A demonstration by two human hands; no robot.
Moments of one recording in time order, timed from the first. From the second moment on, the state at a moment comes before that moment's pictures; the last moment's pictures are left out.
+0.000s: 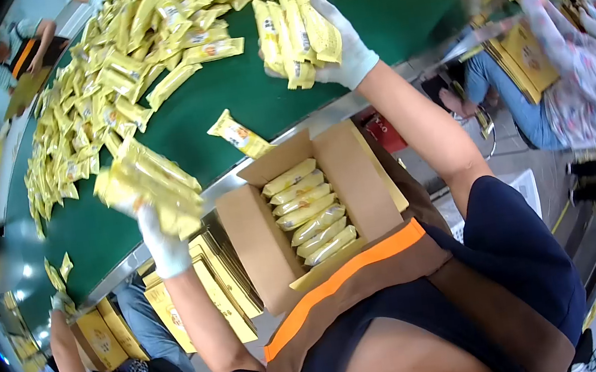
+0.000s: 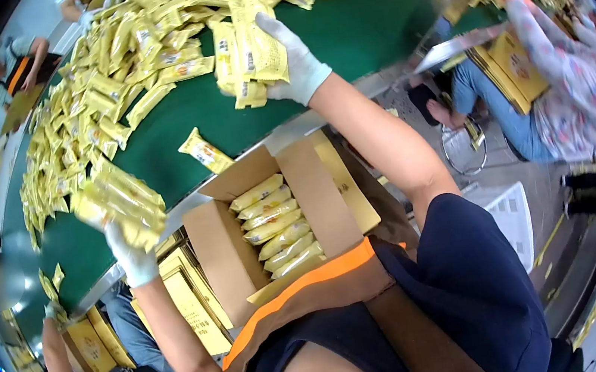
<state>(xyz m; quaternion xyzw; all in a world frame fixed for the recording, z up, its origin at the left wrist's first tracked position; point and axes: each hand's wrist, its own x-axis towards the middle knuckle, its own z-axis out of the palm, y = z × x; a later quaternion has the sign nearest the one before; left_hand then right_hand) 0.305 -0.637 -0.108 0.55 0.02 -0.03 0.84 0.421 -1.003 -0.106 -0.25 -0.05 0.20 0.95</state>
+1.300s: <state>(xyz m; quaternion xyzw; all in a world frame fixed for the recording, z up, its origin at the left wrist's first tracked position) 0.241 -0.817 -0.177 0.95 -0.26 -0.19 -0.06 0.230 -0.976 -0.115 -0.70 -0.55 0.42 0.16</state>
